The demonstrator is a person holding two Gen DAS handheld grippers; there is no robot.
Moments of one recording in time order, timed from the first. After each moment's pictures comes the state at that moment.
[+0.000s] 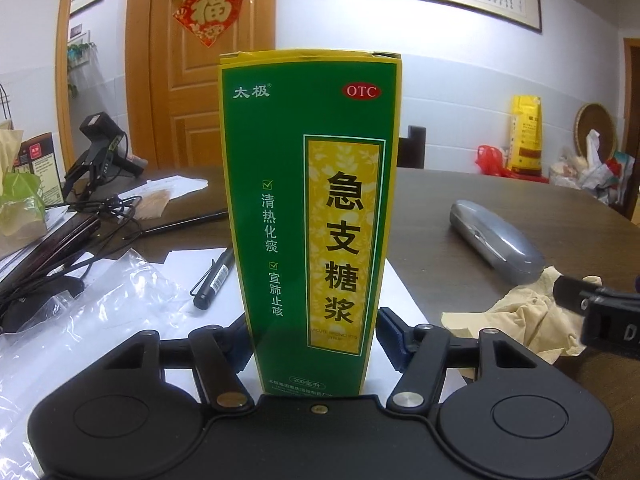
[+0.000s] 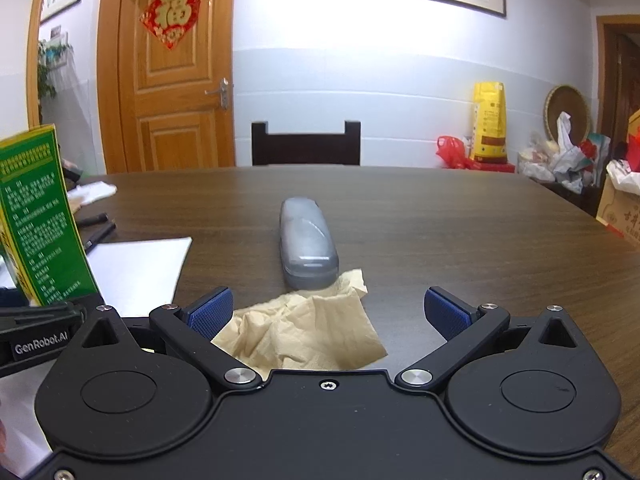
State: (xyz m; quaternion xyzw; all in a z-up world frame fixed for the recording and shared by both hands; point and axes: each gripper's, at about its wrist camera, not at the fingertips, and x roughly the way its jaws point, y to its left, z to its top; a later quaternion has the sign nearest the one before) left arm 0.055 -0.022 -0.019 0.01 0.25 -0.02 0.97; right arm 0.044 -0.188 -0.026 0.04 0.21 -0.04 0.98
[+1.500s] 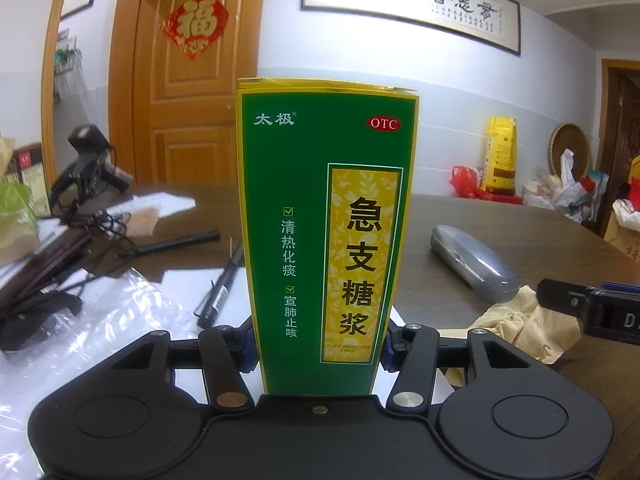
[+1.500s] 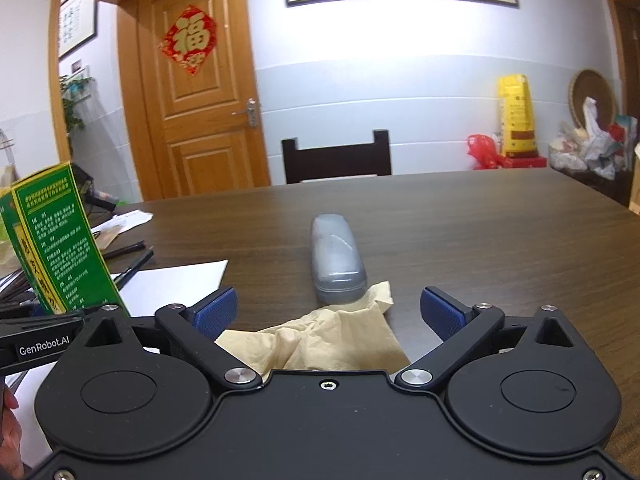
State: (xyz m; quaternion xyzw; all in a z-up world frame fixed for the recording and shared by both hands) left arm 0.039 -0.001 -0.005 -0.01 0.22 -0.06 0.97; right arm 0.039 -0.199 -0.015 0.07 0.20 0.03 0.98
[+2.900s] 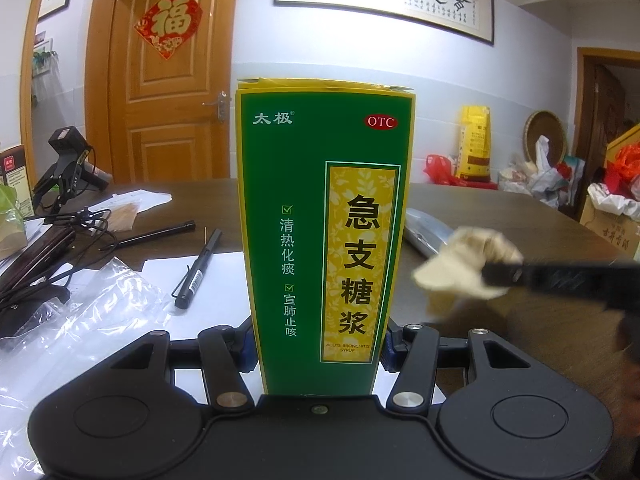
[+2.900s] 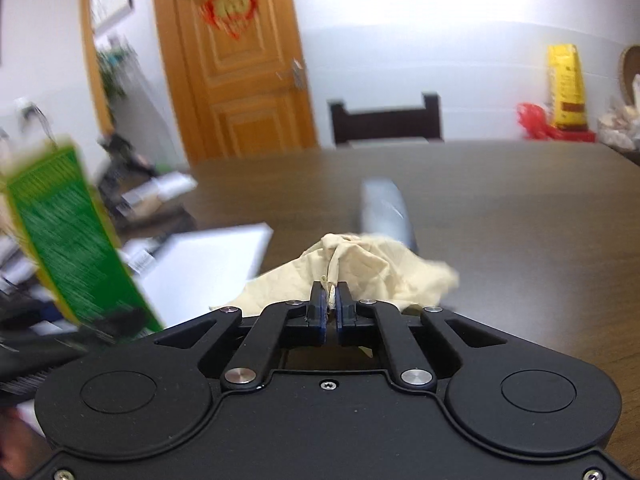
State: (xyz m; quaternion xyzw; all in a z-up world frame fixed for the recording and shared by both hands) left arm 0.019 -0.011 -0.008 0.01 0.24 -0.10 0.97; right arm 0.047 -0.199 -0.007 0.09 0.23 0.12 0.96
